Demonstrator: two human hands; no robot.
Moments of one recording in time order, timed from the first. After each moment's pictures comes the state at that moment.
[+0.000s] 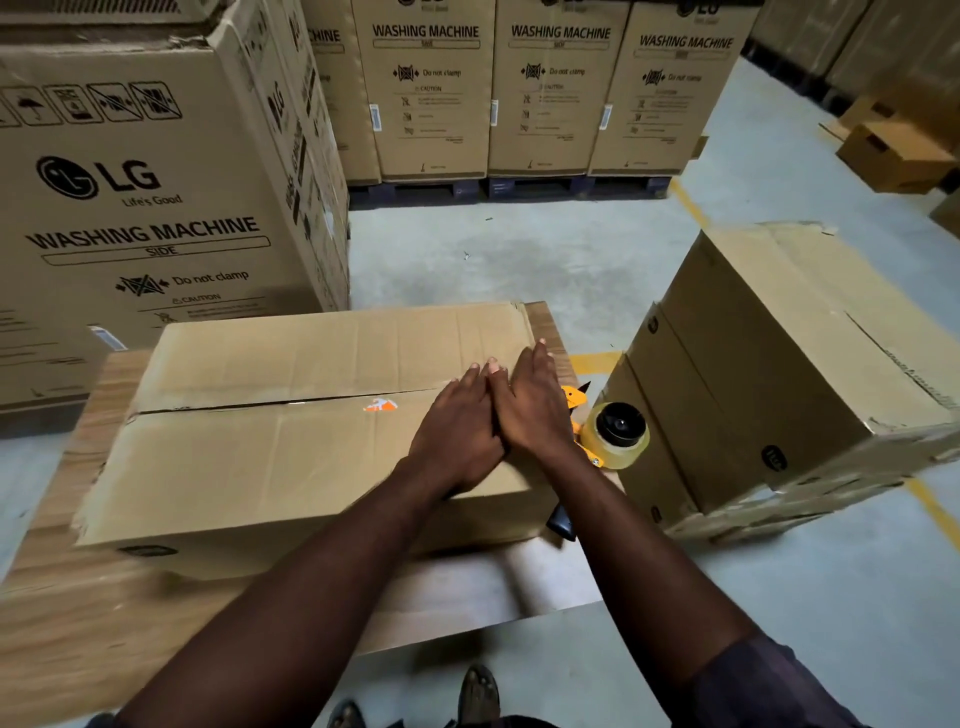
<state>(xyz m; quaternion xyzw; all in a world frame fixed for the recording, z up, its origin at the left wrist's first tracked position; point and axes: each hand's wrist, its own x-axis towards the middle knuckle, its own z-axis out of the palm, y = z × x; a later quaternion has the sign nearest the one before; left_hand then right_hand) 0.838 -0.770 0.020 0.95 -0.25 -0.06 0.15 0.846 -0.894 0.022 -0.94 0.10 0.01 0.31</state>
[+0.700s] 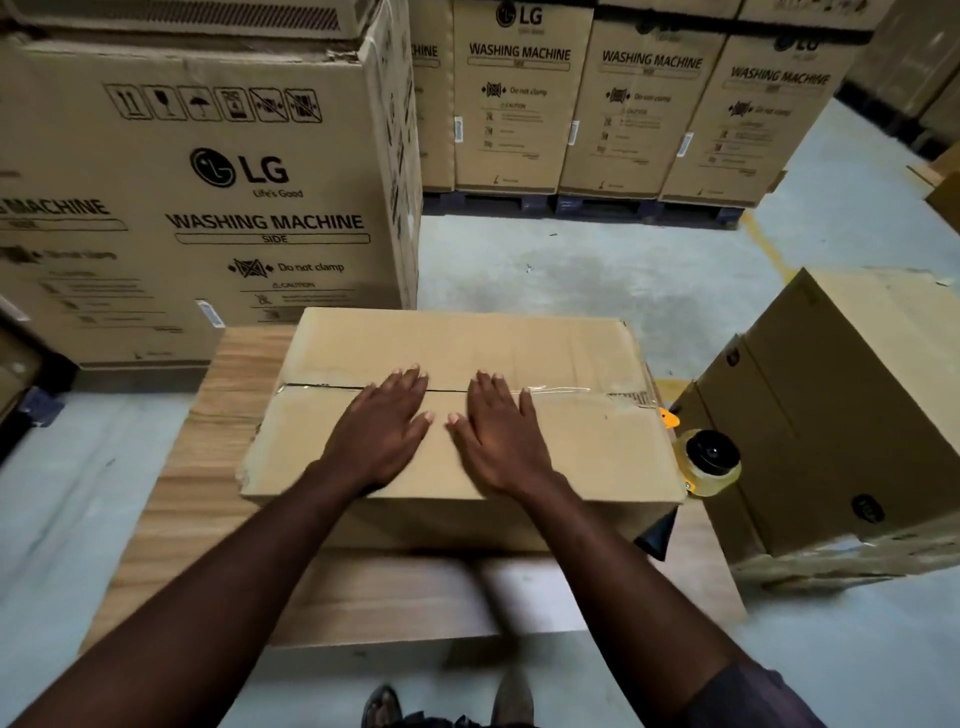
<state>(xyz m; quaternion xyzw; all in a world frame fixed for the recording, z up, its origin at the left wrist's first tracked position) 0.836 -0.536 0.022 0.98 -0.14 -0.05 0.11 0.827 -0.733 0.022 -0.97 -0.12 0.07 0.17</state>
